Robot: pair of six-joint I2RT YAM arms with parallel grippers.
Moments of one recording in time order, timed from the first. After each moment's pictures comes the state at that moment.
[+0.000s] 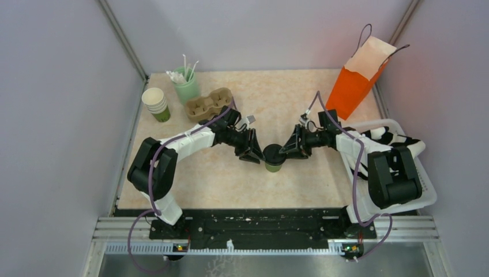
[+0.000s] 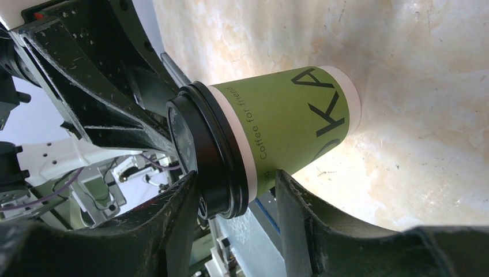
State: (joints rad) left arm -0.56 1.70 1.09 -0.37 0.80 -0.70; right arm 0.23 1.53 0.82 -0.27 -0.95 0.60
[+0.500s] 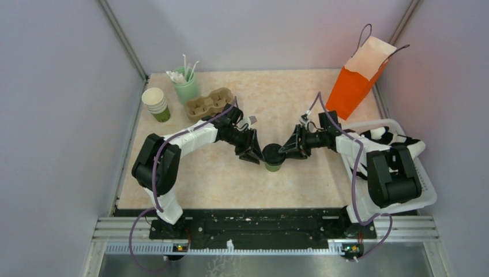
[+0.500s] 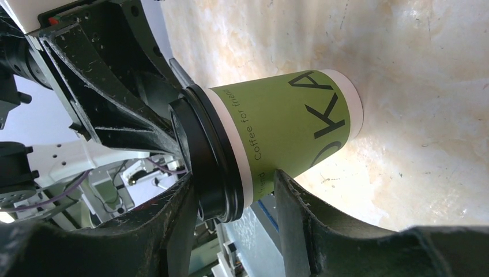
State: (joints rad) left arm -0.55 1.76 1.16 -0.49 0.80 -0.64; right arm 0.23 1.54 0.79 -0.20 -0.95 0.65
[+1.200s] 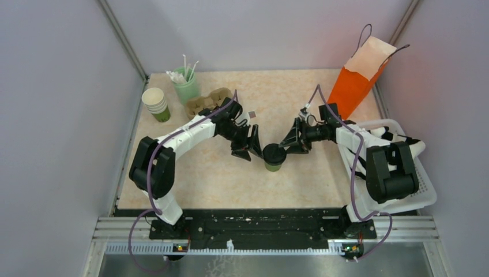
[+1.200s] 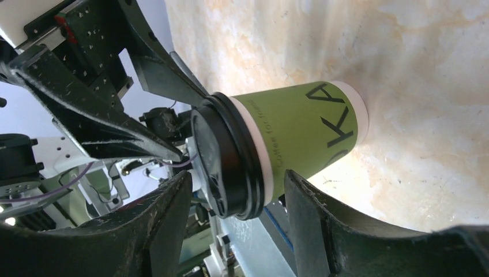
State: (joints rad) left arm -0.55 1.72 1.26 -0.69 0.68 -0.50; right arm 0.21 1.59 0.89 -0.32 -0.99 0.56
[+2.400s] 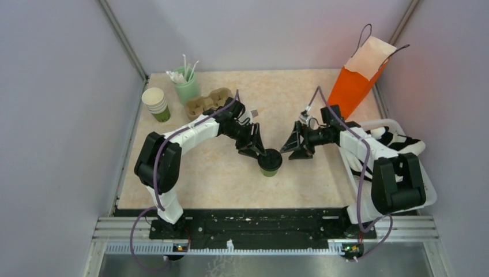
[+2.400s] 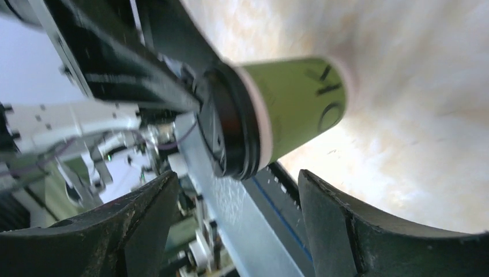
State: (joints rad) left arm -0.55 1.78 1.28 -0.58 0.74 -0.58; right arm 0.19 1.51 0.93 -0.49 -0.97 0.44
